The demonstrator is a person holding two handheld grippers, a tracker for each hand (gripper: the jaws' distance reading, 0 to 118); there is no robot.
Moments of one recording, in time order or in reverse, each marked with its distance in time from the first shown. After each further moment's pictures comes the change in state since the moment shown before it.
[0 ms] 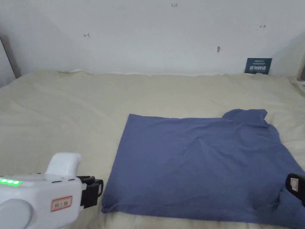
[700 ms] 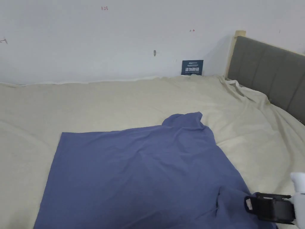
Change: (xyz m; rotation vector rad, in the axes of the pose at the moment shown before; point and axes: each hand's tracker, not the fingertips) left arm -0.038 0.006 -0.032 0.027 0.032 -0.015; right arm 0.132 0.023 -0.036 -0.296 -0.163 -0.074
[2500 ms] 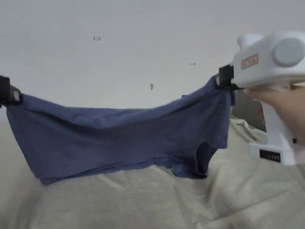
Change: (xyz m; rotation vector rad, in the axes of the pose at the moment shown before) left arm 0.019 0.410 -0.146 0.202 -0.093 0.060; right arm -0.108 0.385 -0.147 0.253 -0.092 0.246
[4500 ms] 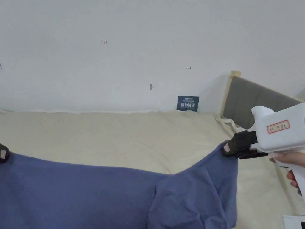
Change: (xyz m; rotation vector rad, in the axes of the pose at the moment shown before) left arm -0.012 -0.105 0.137 -0.241 0.047 0.028; right arm 0.036 -0.109 0.154 -0.233 0.185 -0.145
